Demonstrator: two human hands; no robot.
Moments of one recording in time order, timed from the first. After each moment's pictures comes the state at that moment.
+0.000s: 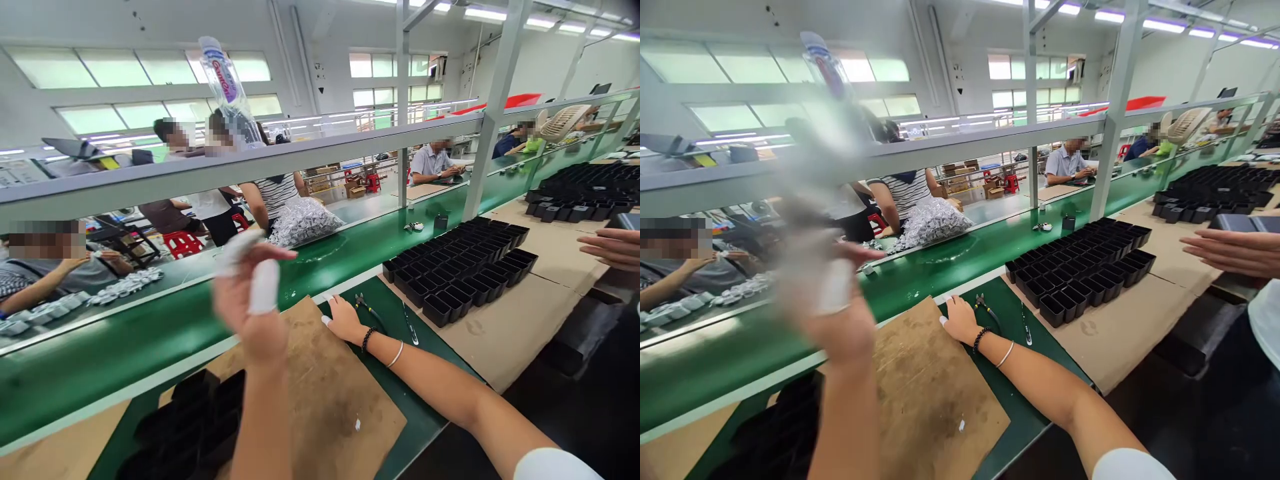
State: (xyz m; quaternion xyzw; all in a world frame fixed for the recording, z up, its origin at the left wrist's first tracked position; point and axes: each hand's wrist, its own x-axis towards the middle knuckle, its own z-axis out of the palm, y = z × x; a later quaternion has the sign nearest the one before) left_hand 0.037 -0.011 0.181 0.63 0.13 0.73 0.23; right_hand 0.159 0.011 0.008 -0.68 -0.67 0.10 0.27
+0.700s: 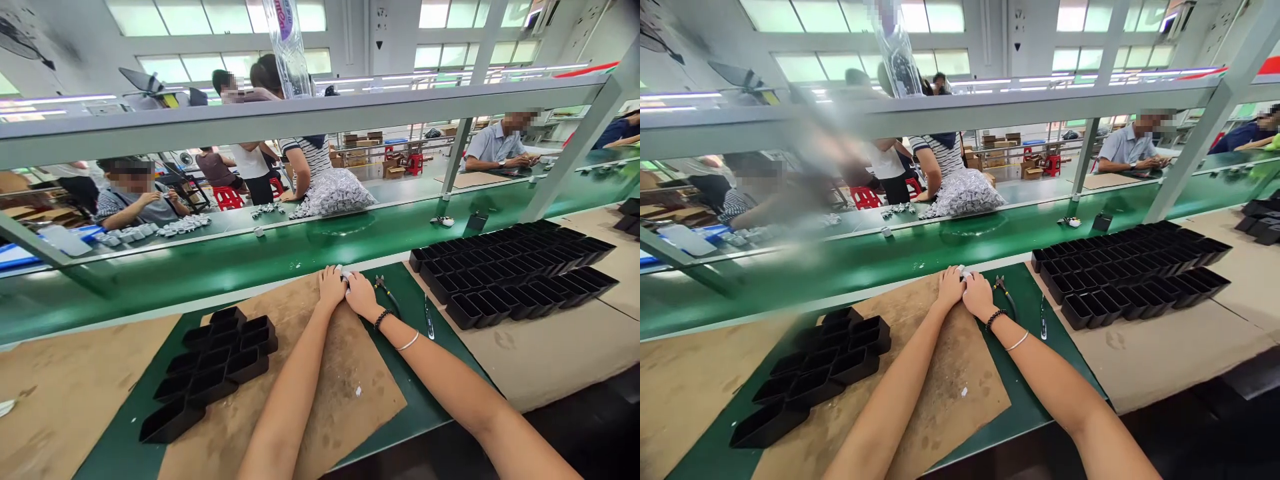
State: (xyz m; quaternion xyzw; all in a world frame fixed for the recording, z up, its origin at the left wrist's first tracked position) left_hand 0.064 0.085 -0.010 0.79 0.58 0.17 0.09; right_hand 0.161 0.020 0.004 -0.69 -0.69 0.08 0.21
